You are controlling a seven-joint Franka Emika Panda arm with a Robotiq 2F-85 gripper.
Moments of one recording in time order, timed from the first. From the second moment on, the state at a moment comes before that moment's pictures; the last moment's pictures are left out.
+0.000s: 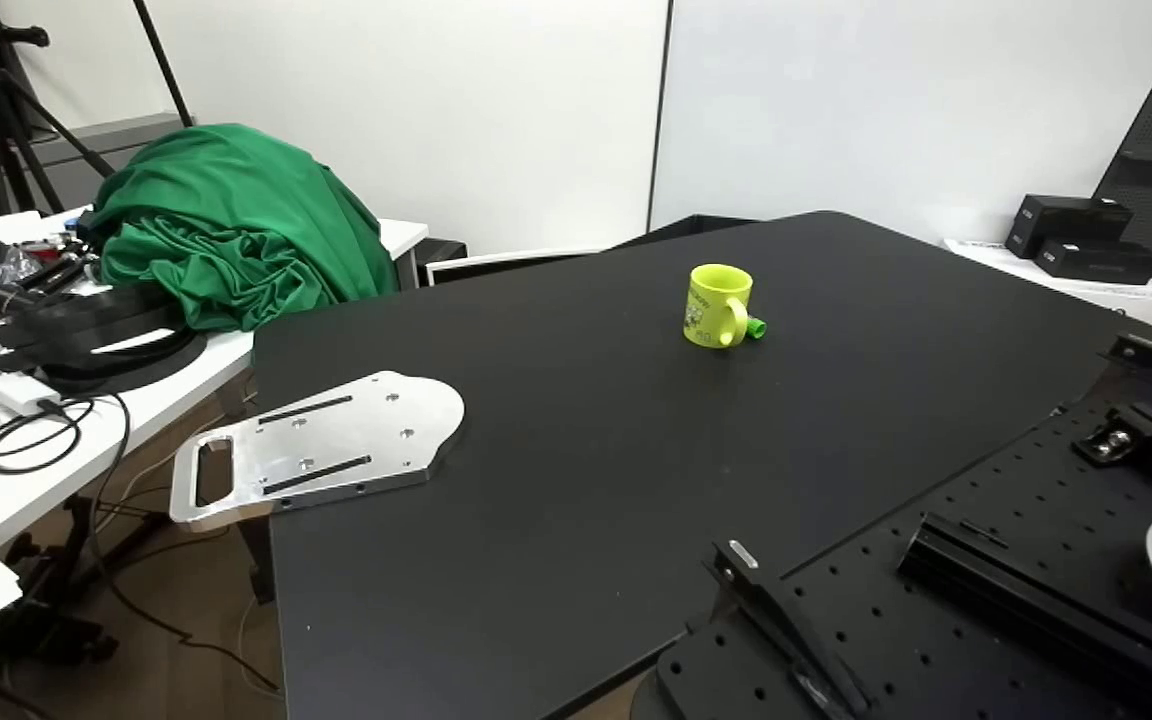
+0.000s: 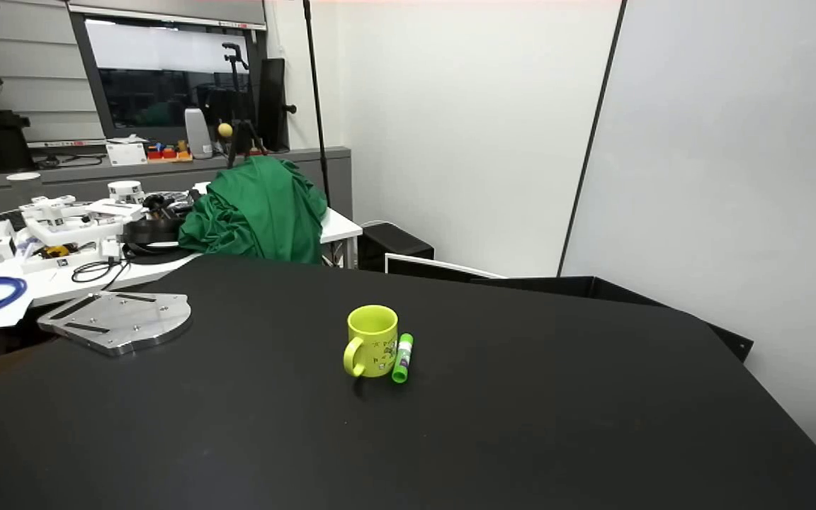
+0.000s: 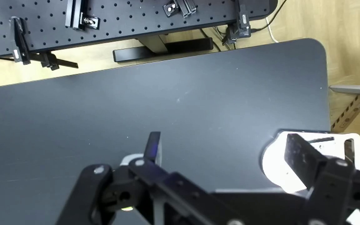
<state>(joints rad) 0.05 -0.50 0.20 -2.31 0.14 1.63 0.35</state>
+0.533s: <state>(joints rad) 0.03 -0.47 0.14 -2.30 0.08 1.70 0.25</state>
